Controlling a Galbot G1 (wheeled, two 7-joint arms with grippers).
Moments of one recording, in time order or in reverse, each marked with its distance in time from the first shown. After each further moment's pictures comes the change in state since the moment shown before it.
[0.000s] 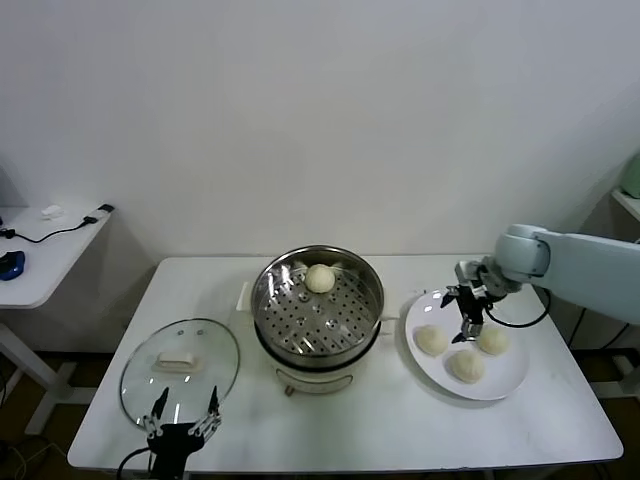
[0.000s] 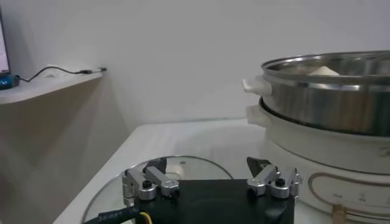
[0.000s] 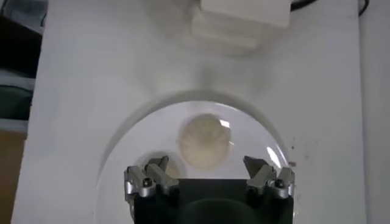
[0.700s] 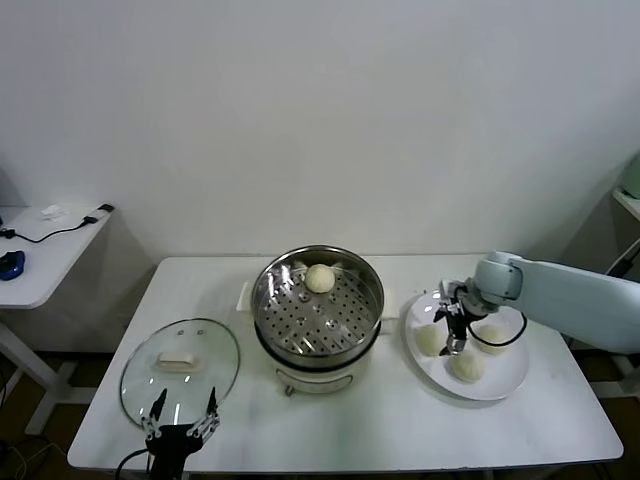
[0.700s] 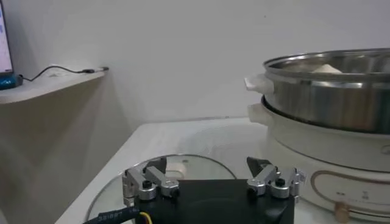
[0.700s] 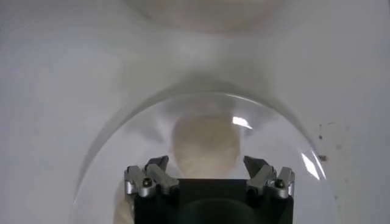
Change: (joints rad) left arm 0.001 -0.008 -0.003 -0.004 0.006 0.004 0.002; right arm -0.194 0.069 0.139 -0.118 -0.034 -0.053 0.046
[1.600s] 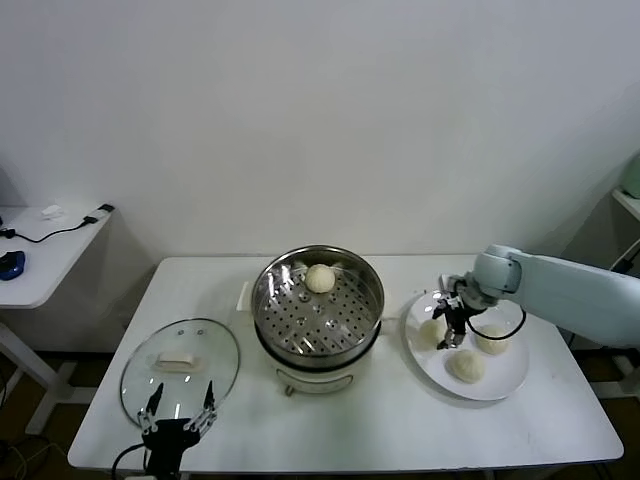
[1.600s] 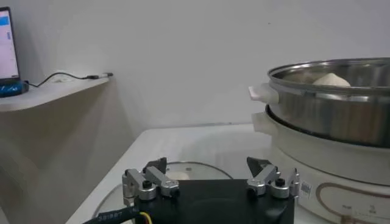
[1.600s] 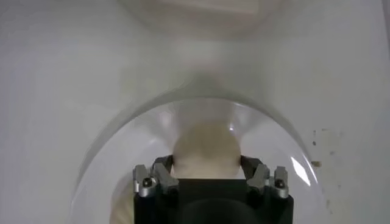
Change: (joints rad) left arm -0.010 -0.006 -0.009 -0.023 -0.004 0.017 -0.001; right arm 0.134 -0.016 -0.038 0.028 0.021 0.045 -0.093
